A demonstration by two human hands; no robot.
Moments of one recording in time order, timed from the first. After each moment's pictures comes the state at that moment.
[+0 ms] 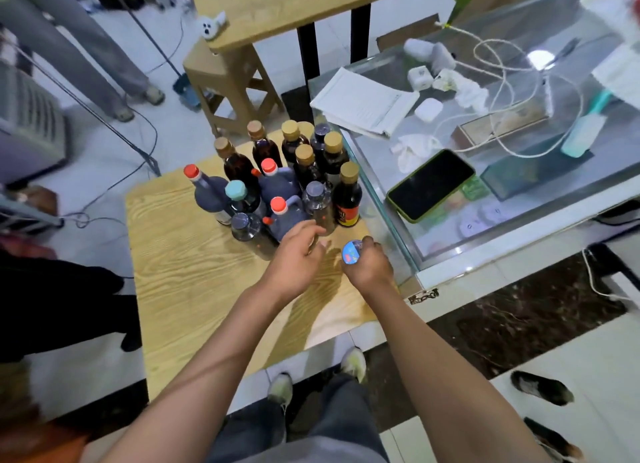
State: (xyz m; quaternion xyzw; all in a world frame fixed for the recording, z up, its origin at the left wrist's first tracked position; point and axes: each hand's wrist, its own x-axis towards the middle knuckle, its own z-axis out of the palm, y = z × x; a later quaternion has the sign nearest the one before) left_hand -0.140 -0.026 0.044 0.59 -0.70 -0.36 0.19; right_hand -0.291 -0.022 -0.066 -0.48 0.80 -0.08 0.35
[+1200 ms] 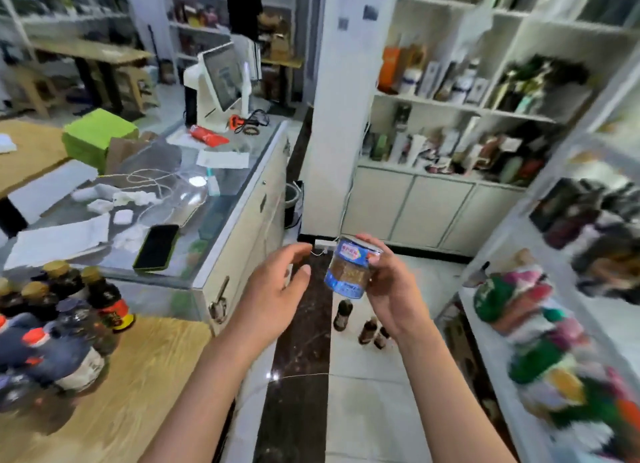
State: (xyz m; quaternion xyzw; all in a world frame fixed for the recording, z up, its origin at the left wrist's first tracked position) left_hand -0.199 0.248 0.235 0.07 -0.84 -0.50 0.20; right_hand -0.294 0.415 0.234 -0.07 0.49 -0.84 0.22
